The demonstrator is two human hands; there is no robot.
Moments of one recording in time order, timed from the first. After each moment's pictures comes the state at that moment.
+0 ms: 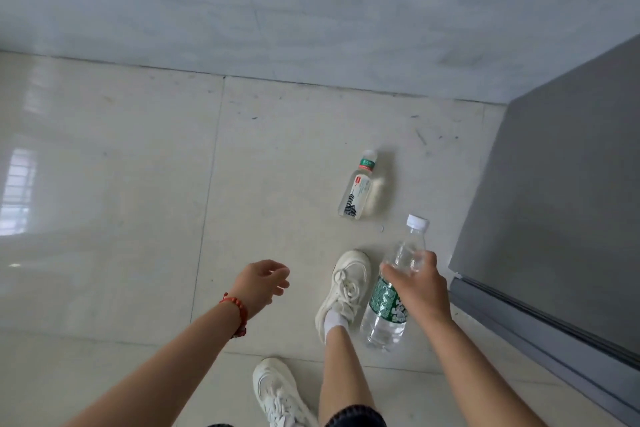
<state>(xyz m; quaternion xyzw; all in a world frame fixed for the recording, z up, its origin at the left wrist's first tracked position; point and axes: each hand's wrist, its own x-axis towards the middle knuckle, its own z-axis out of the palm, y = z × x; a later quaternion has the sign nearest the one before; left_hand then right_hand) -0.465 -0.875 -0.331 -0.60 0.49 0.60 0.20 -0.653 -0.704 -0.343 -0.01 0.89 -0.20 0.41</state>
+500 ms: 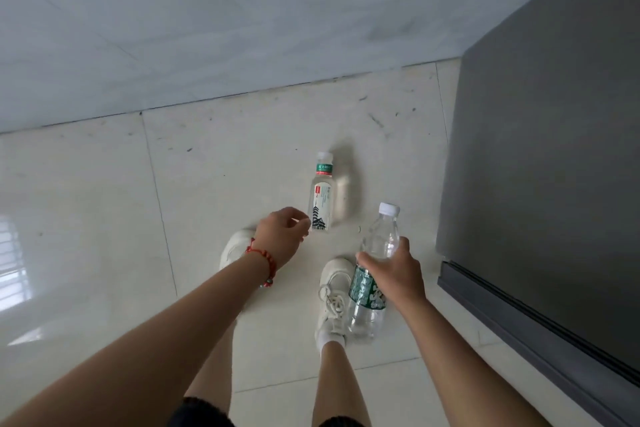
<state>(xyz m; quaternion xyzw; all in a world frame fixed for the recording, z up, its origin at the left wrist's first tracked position) -0.658 -0.919 -0.371 -0.48 0.66 0.53 0.24 -0.717 -0.725 -0.398 0.10 0.86 -0.21 0.45</state>
